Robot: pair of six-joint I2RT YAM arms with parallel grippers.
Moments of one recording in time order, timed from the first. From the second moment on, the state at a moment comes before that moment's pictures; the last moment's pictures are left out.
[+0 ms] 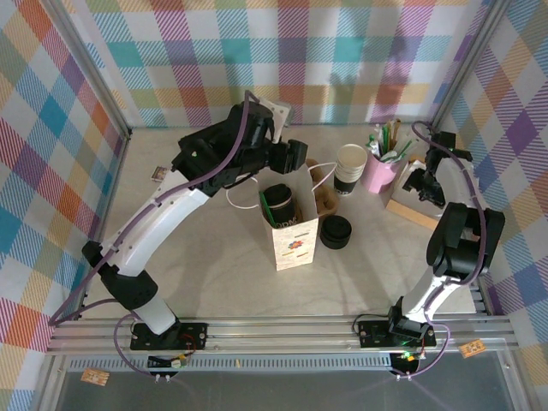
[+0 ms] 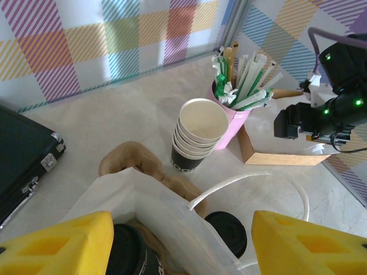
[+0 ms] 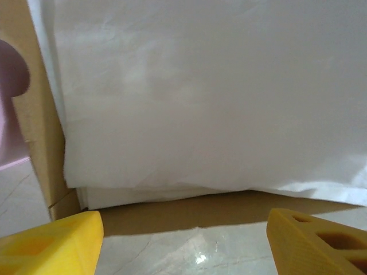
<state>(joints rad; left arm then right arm) -0.81 1.66 2.04 -0.90 -0.11 -0.26 -0.24 1.77 1.43 -0.94 0.12 0.36</state>
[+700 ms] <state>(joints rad) -0.81 1.76 2.18 -0.98 -0.15 -0.27 -0.28 1.99 1.46 -0.91 0.11 0.33</state>
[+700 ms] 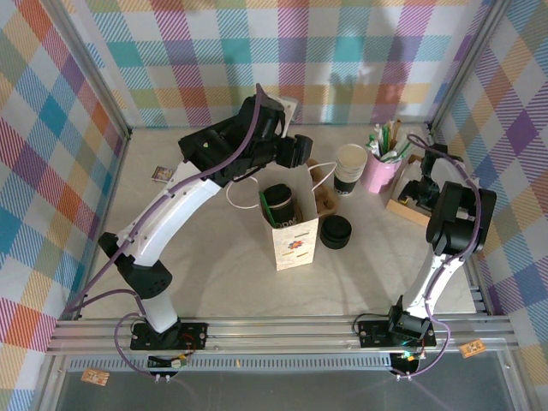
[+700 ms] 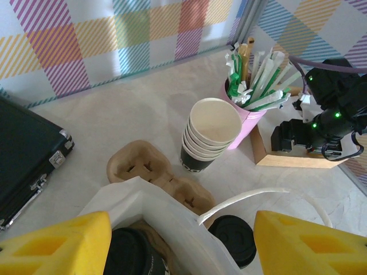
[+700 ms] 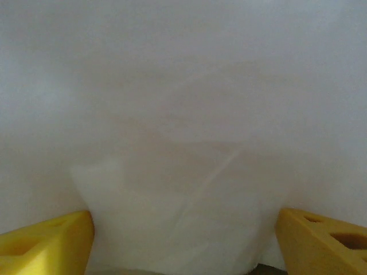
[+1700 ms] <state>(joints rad) -0.81 1.75 2.10 -0.99 -0.16 -0.33 -0.28 2.01 1.52 -0.98 0.05 0.29</state>
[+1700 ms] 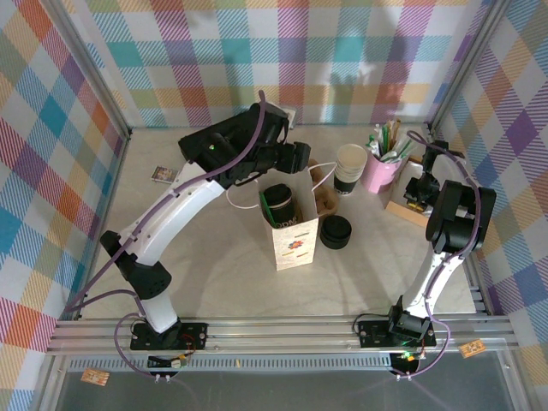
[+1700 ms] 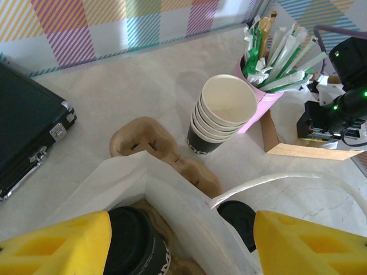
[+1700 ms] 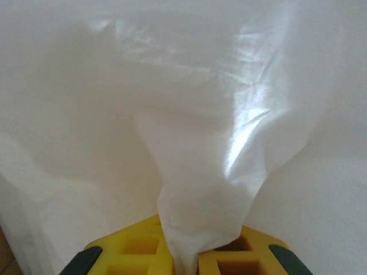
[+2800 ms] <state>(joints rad) -0.81 1.67 2.01 -0.92 -0.18 -0.33 -0.28 1.84 1.57 -1.06 0.01 0.29</state>
